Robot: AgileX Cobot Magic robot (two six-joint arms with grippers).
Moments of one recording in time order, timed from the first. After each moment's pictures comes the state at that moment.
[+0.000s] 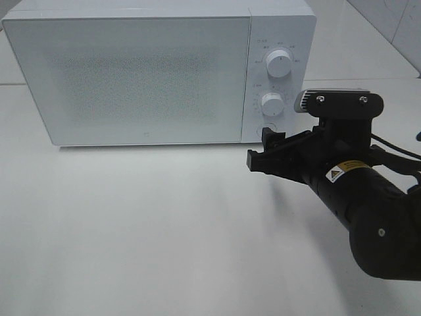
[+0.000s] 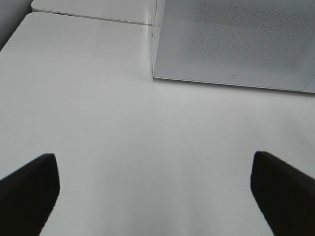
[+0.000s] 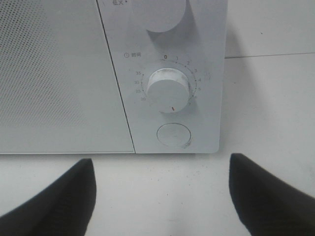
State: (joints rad) left arm 0.04 -0.01 -0.52 -0.14 1.07 0.01; right arm 0.80 1.76 -0.44 0.73 -1.08 -0.18
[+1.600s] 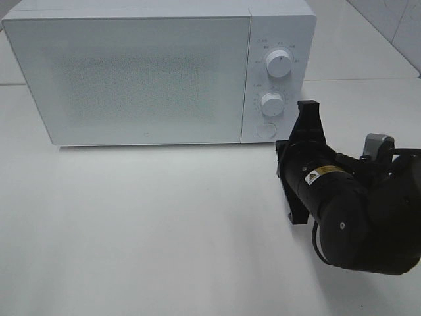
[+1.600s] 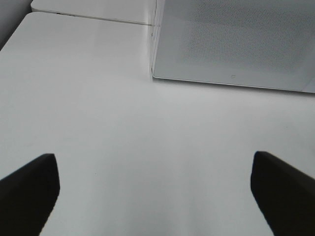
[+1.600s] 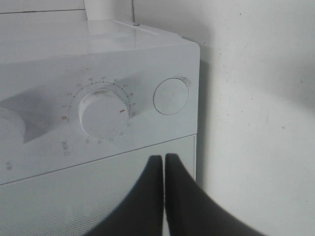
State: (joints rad) left arm 0.04 -0.01 -0.52 -0.14 1.07 0.01; right arm 0.80 1.89 -0.52 0.79 -1.07 1.34
